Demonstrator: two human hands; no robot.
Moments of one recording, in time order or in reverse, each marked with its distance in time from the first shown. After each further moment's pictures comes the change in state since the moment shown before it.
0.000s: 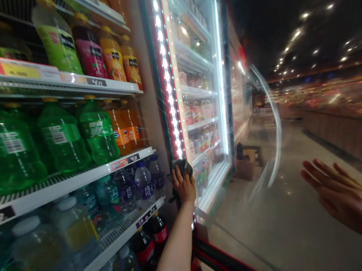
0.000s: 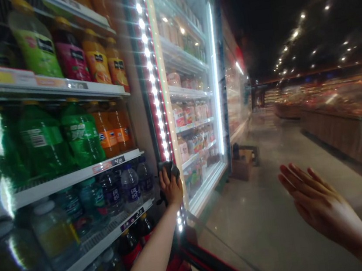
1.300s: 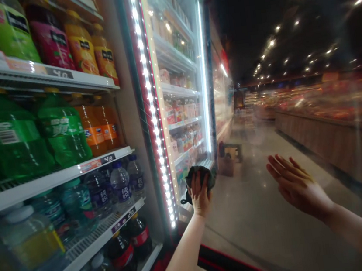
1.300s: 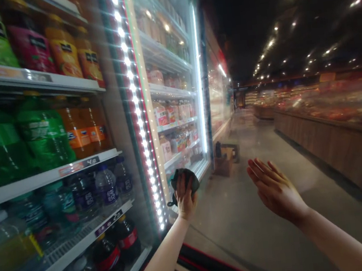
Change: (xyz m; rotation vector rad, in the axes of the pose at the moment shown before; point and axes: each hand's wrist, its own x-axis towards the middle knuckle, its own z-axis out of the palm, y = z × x) left_hand -0.077 0.110 0.020 -0.232 -0.092 0.297; right_hand 0.003 0.000 0.000 -0.100 -0.047 -0.050
